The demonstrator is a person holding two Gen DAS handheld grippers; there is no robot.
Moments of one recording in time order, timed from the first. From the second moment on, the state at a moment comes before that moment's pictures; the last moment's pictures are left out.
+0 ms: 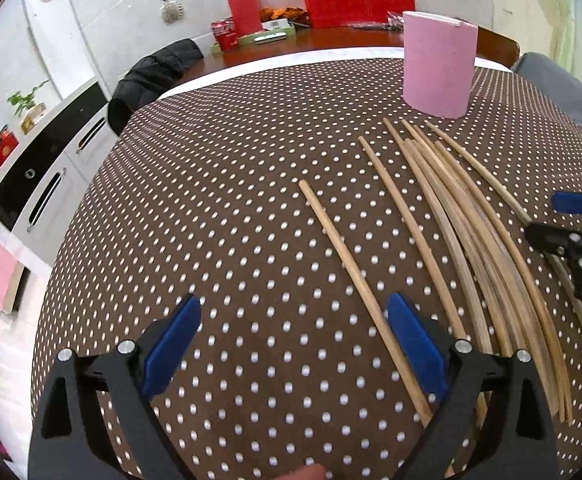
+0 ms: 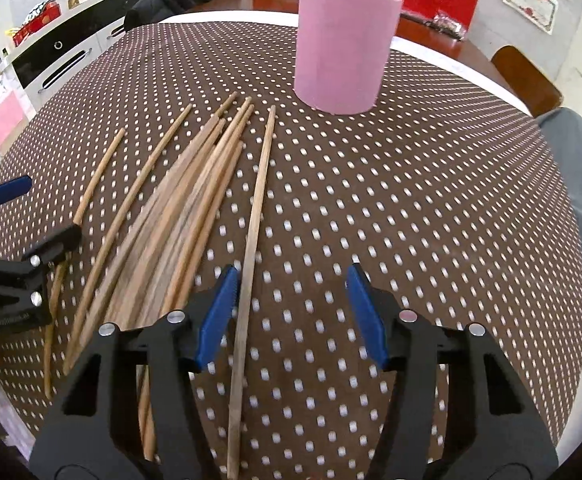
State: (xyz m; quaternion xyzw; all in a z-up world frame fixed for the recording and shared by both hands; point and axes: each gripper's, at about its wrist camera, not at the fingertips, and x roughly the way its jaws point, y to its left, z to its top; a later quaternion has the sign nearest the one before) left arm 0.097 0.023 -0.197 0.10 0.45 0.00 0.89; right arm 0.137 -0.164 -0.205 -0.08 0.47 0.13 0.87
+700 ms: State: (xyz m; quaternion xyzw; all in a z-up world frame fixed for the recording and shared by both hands) left arm 0.131 0.030 -0.149 -0.01 0.40 -0.08 0.91; right arm 0.125 -0.197 -0.177 0.04 0.38 0.20 0.90
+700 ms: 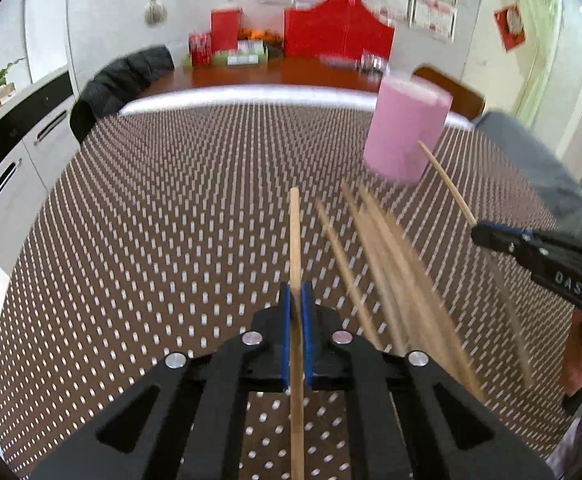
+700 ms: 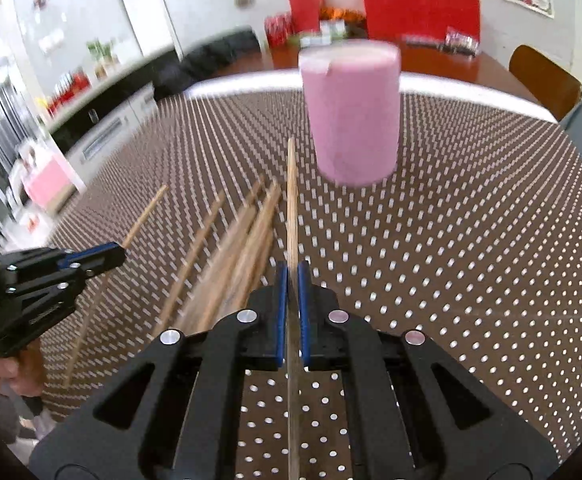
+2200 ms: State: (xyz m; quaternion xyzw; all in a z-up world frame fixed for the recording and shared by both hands) left arm 0.309 -0.092 -0.043 -0.11 0.07 -0.17 0.98; right arm 0.247 -0.263 -0.017 0.09 0.21 0.22 0.95
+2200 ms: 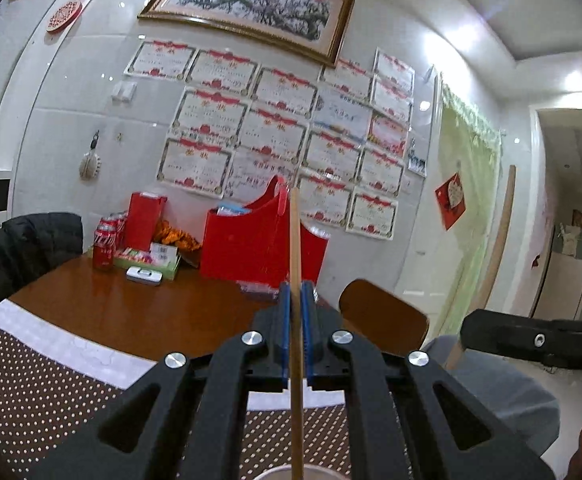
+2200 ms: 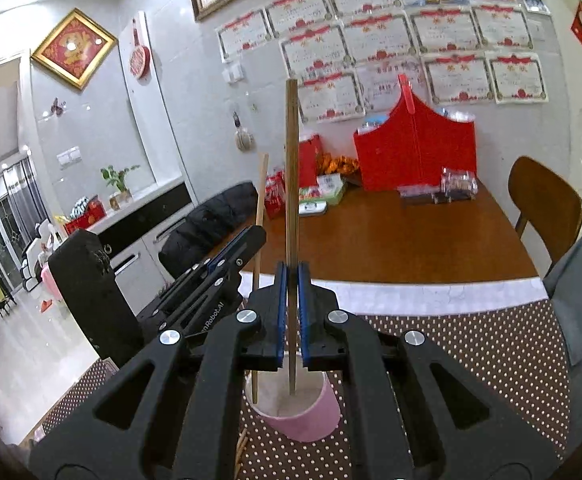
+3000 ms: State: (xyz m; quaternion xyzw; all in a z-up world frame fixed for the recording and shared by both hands) left arm 0.203 -0.020 -0.027 -0.03 0.16 -0.10 0.98; right arm 0.206 -0.267 0.008 0.12 0.18 0.16 0.96
